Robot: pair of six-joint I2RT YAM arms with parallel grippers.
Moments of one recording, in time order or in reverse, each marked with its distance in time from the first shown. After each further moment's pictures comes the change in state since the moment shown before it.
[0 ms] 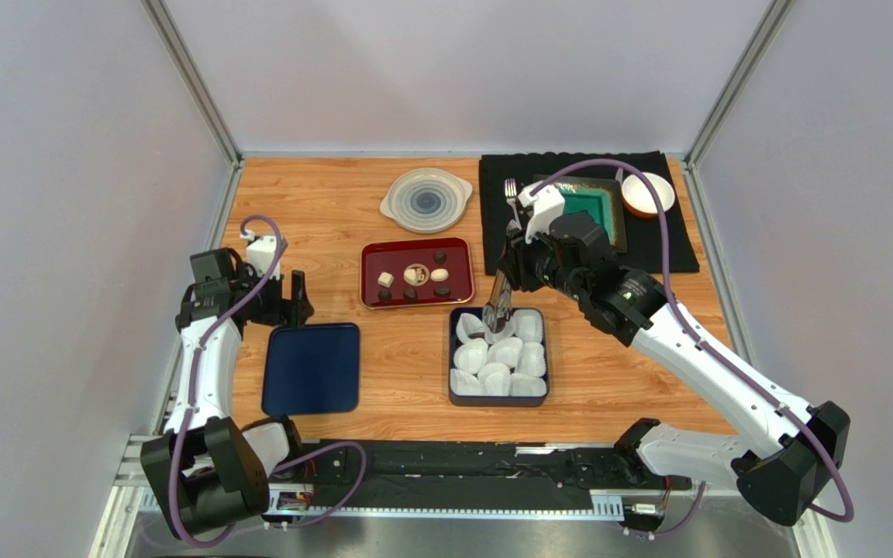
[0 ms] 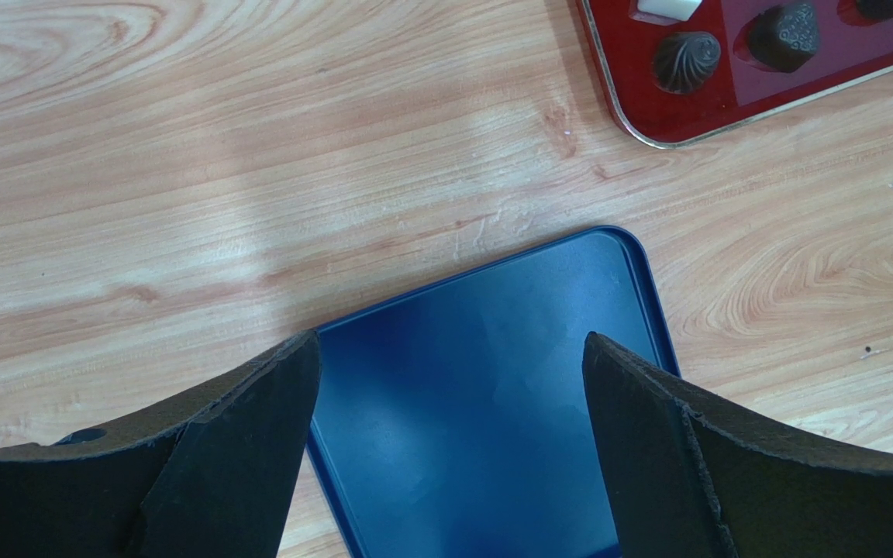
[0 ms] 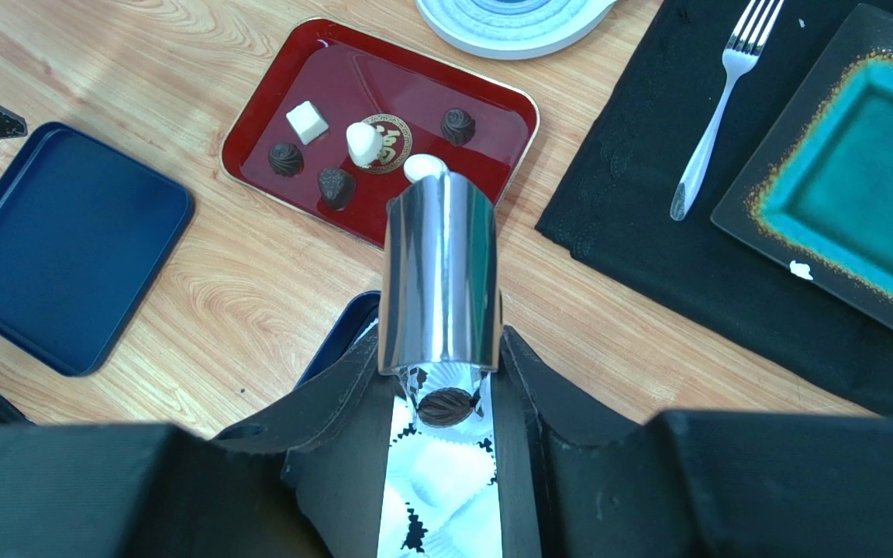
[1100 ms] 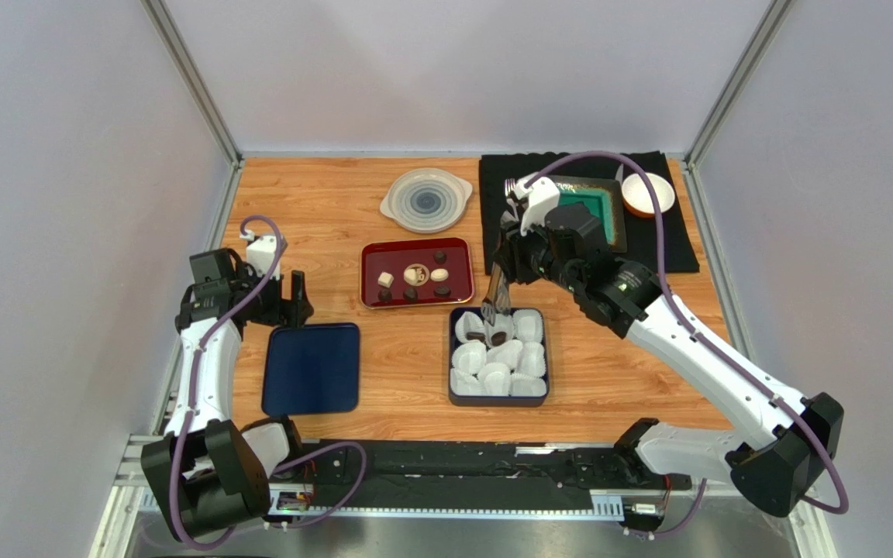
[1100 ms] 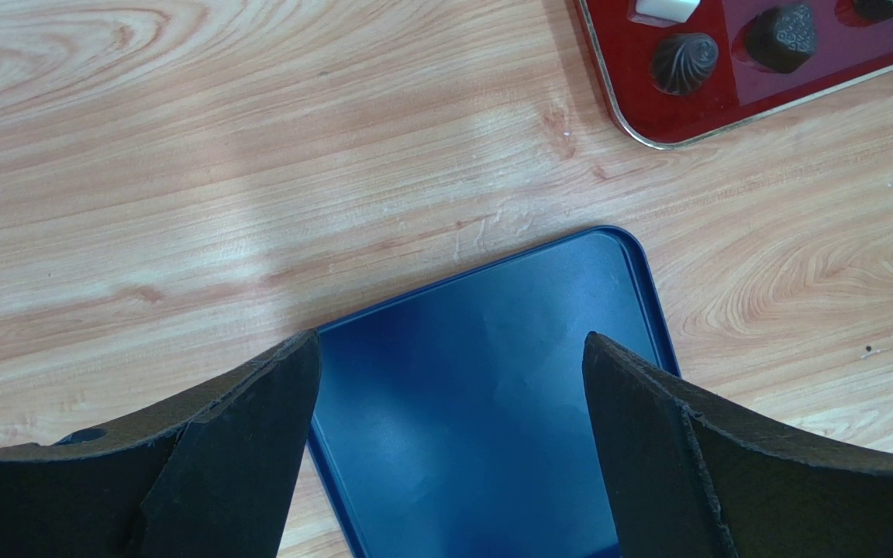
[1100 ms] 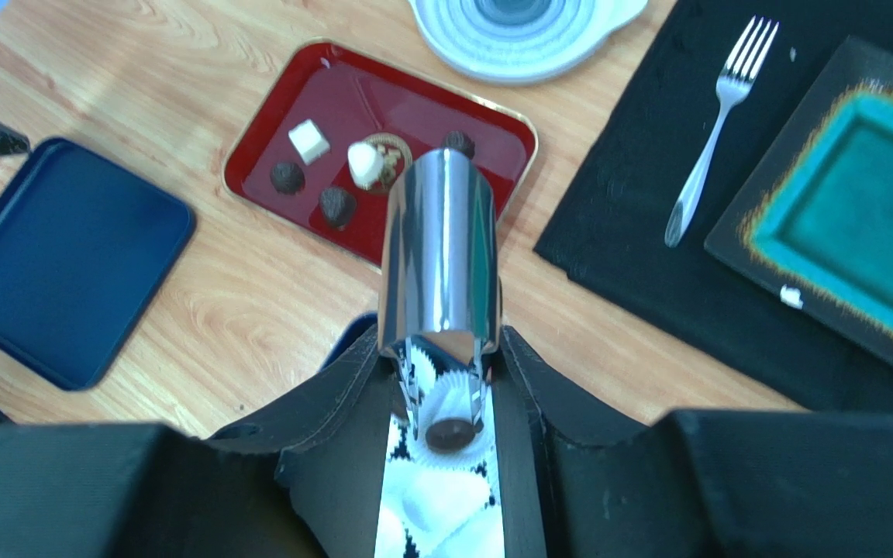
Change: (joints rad) left arm 0.000 -0.011 0.000 -0.003 0.000 0.003; right arm 0.000 0.029 0.035 0.003 0.000 -0.015
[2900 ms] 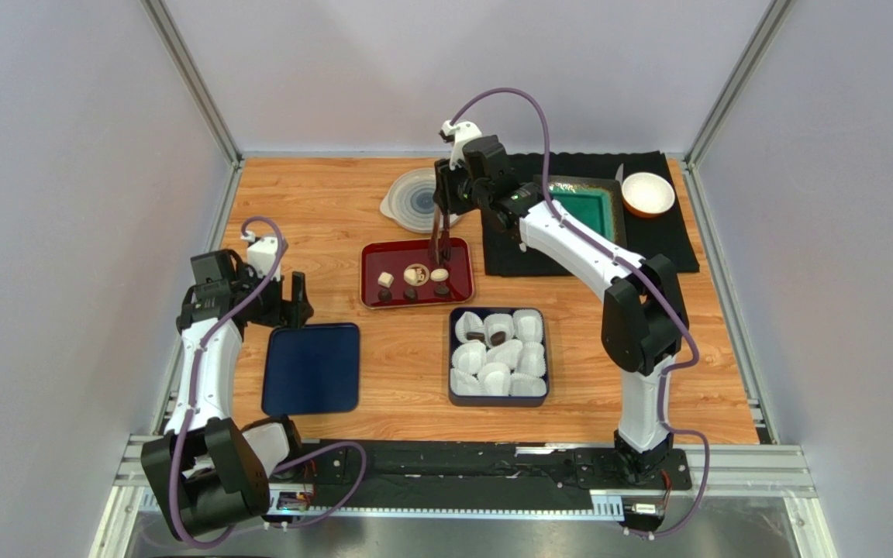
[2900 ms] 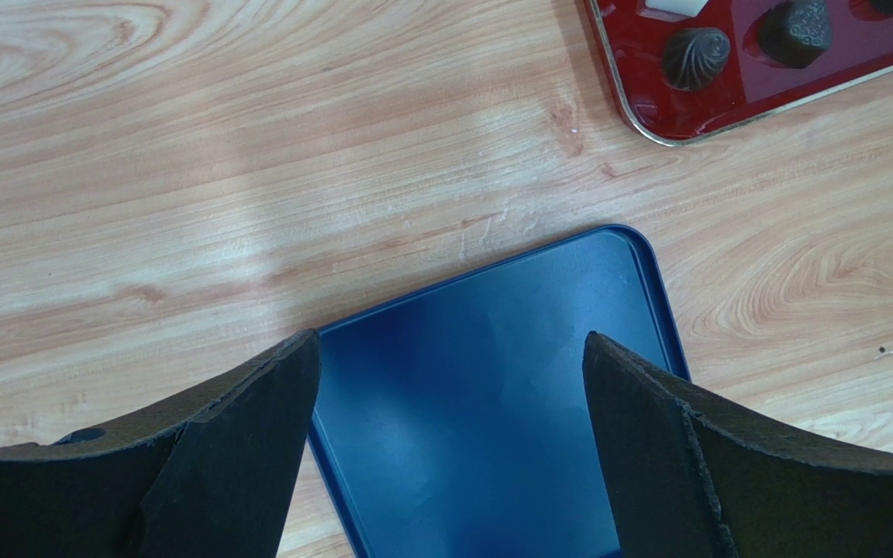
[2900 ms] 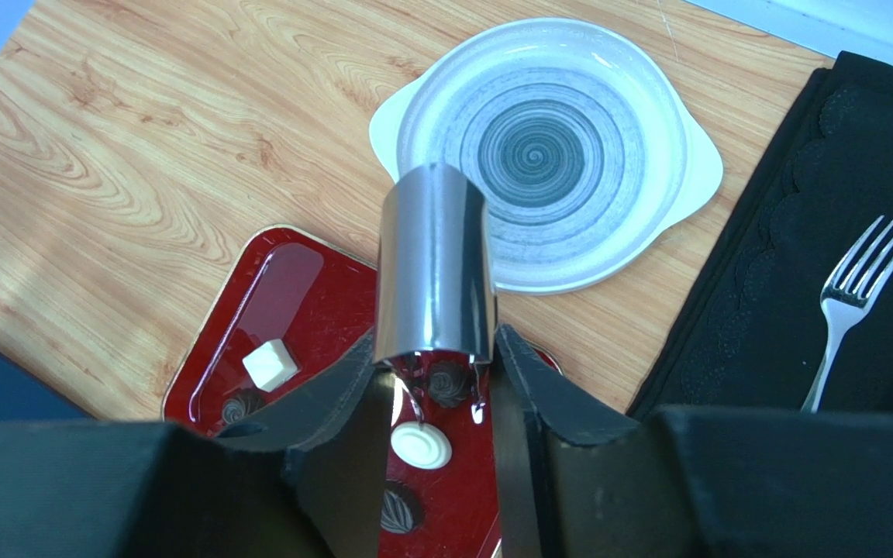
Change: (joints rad) left arm 0.000 0.005 -0.012 0.016 -0.005 0.006; right arm -0.092 0.795 0.589 0.187 -0.098 0.019
